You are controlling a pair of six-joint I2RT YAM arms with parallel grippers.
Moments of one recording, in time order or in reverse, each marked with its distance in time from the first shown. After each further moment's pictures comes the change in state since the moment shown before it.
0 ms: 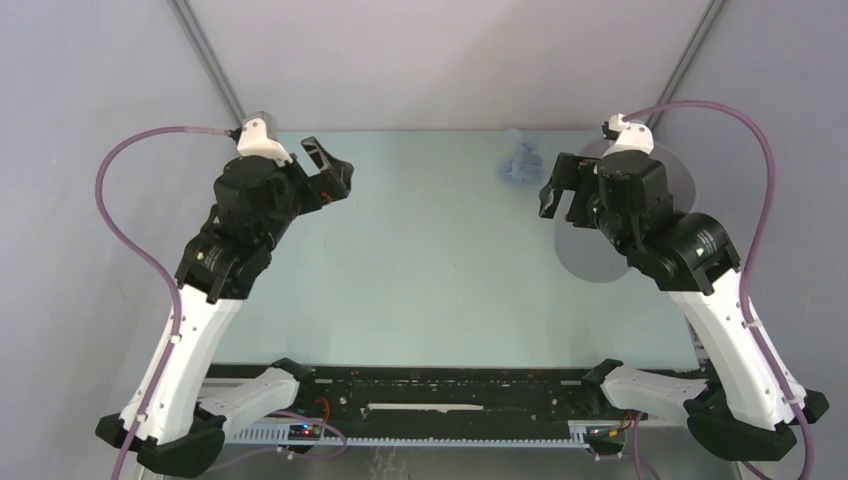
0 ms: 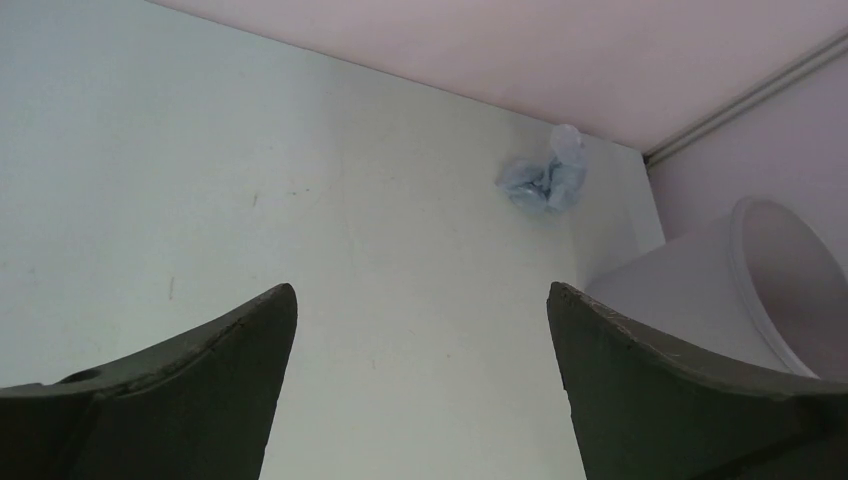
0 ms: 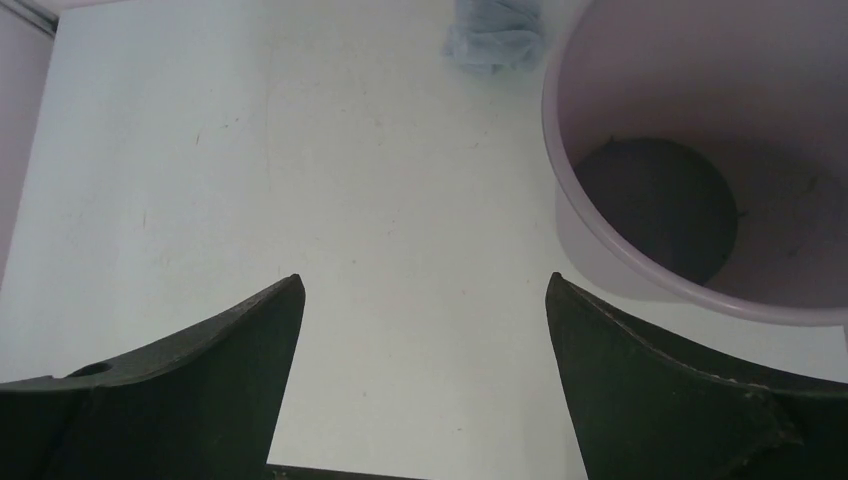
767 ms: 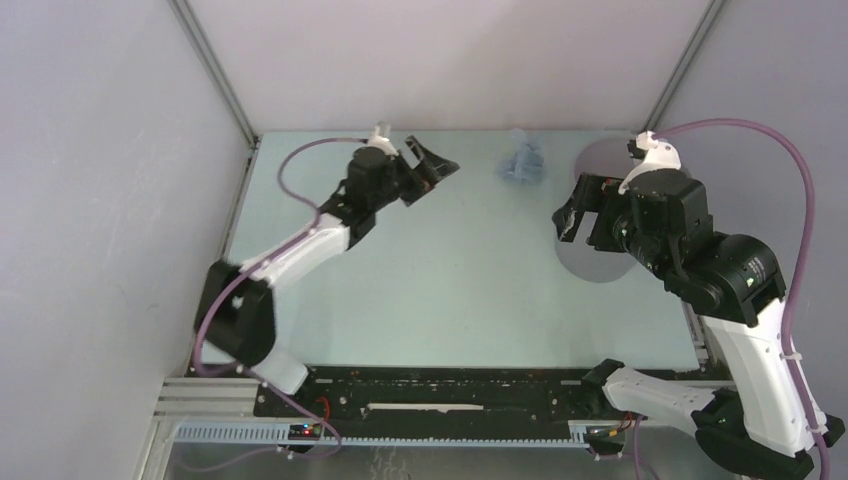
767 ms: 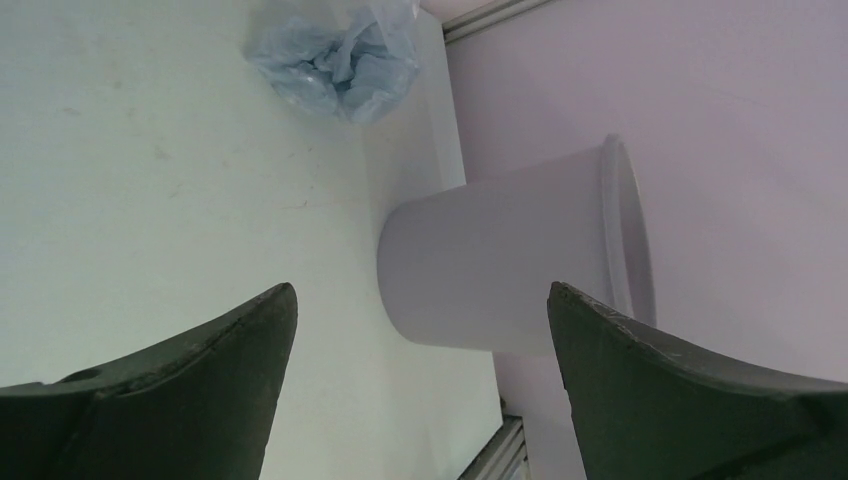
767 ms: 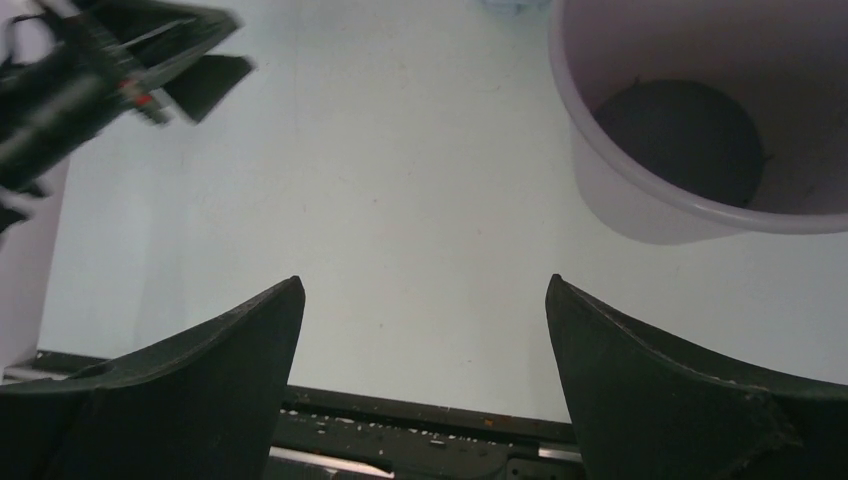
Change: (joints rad) left arm -0.069 0.507 -0.292 0.818 0.445 -0.470; right arm 0.016 -0.067 0.089 -0.203 -0.066 0.053
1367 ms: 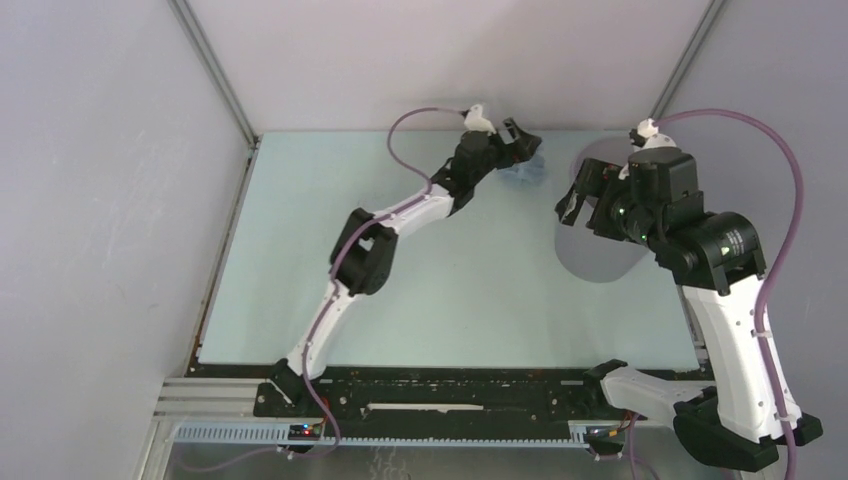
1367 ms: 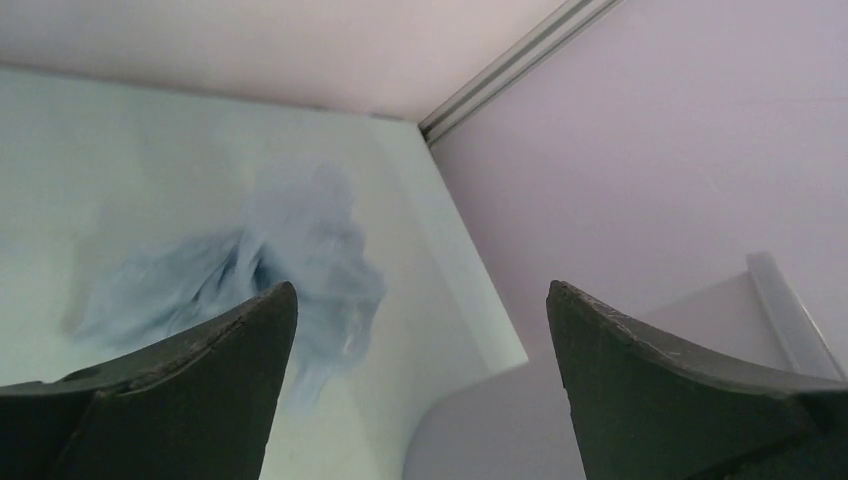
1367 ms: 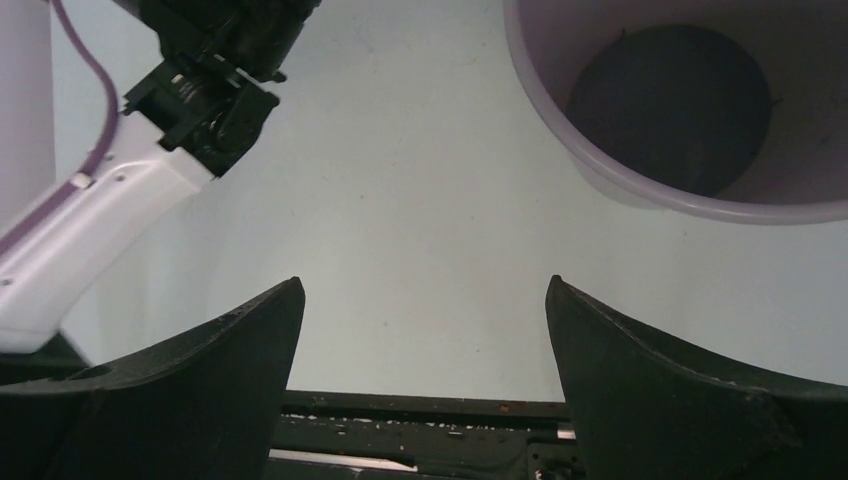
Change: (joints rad) left arm -0.187 0.935 0.899 0.229 -0.192 0.183; right arm -0.208 0.076 -0.002 -0.008 -0.169 0.012
